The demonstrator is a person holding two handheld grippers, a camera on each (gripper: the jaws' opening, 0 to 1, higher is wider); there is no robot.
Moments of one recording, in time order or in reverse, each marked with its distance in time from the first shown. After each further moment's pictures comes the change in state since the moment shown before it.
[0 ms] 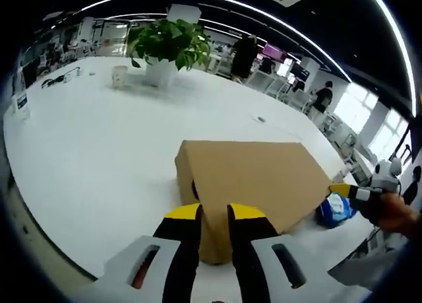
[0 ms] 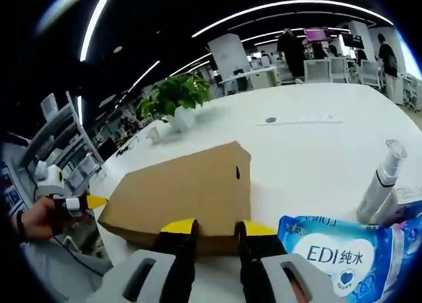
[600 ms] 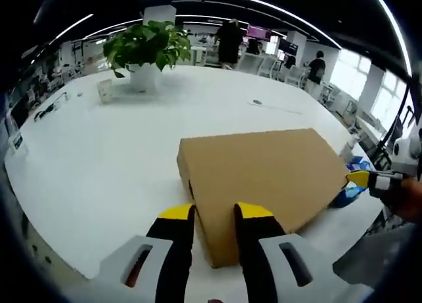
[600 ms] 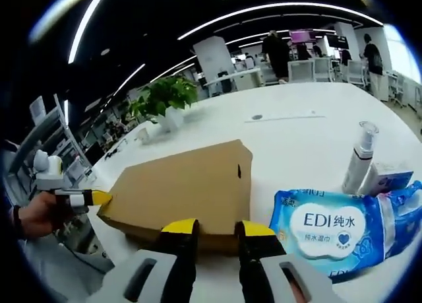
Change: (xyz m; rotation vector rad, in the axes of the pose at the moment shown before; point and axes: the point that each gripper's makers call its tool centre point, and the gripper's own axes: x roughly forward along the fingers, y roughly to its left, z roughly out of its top) left arm 0.015 -0.001 0.001 0.110 0.066 -0.006; right arm -0.022 0.004 -0.021 0.028 -0.003 -0.105
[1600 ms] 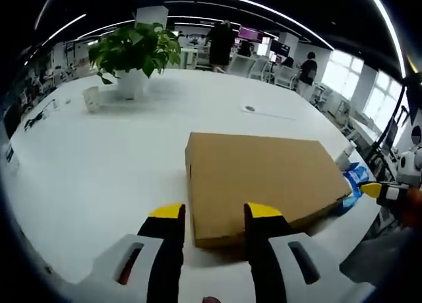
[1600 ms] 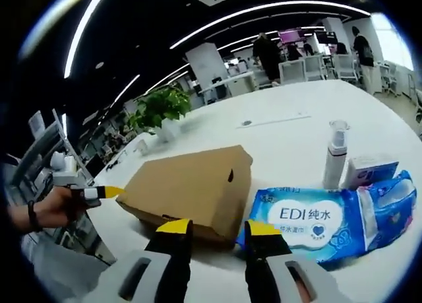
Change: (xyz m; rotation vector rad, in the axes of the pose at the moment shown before) left arm 0.004 -0.014 0.024 0.042 -0.031 -0.037; right arm -0.047 -0.027 0.006 0.021 -0.045 -0.025
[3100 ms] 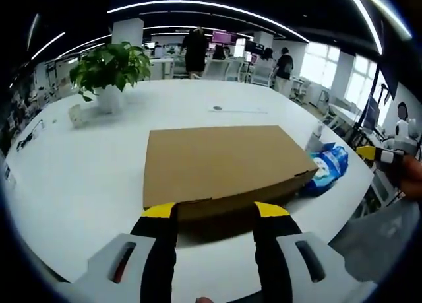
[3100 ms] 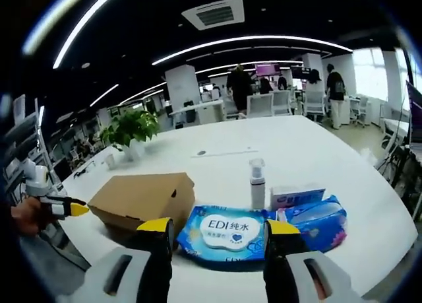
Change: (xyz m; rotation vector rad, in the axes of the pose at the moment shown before) left arm -0.022 -0.058 -0.021 0.117 -0.033 -0.099; right arm -0.072 -0.056 0.021 -0.051 -0.178 -0.234
